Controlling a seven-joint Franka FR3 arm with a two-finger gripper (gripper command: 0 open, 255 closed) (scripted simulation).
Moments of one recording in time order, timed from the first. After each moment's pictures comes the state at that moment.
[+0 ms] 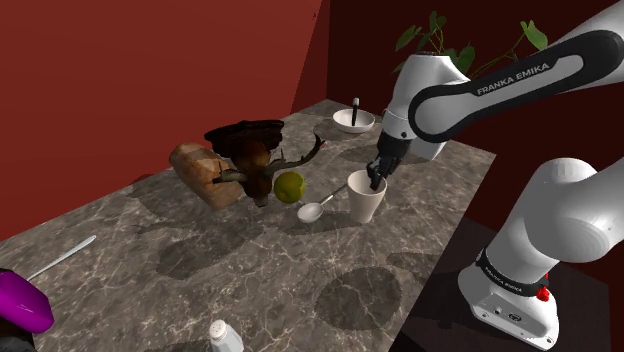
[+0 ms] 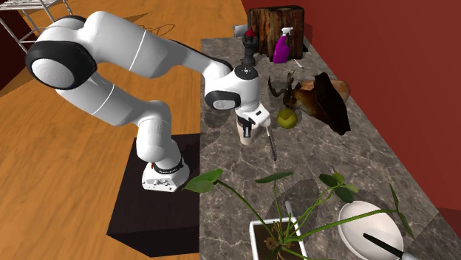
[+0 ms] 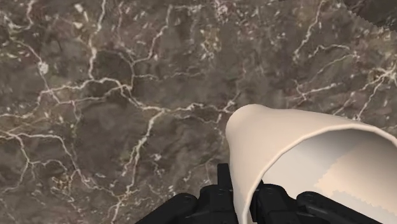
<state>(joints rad) 0.06 -0.60 0.02 -2.84 0.18 2.34 0.13</state>
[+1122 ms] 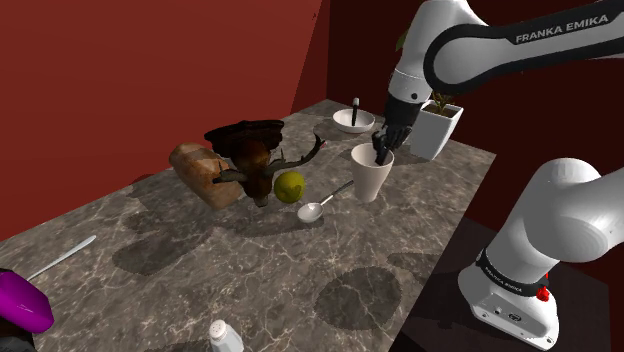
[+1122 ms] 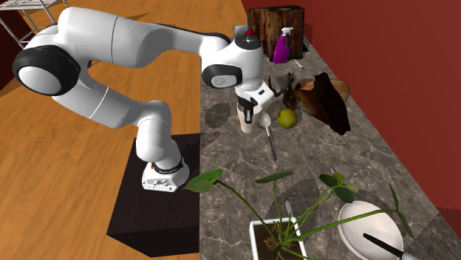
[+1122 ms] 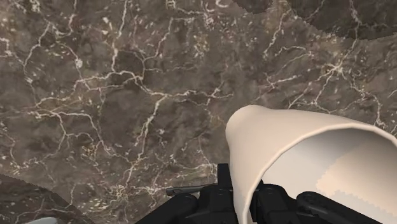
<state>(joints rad) 0.05 -0.72 0.02 -2.68 0.15 2.06 0.17</state>
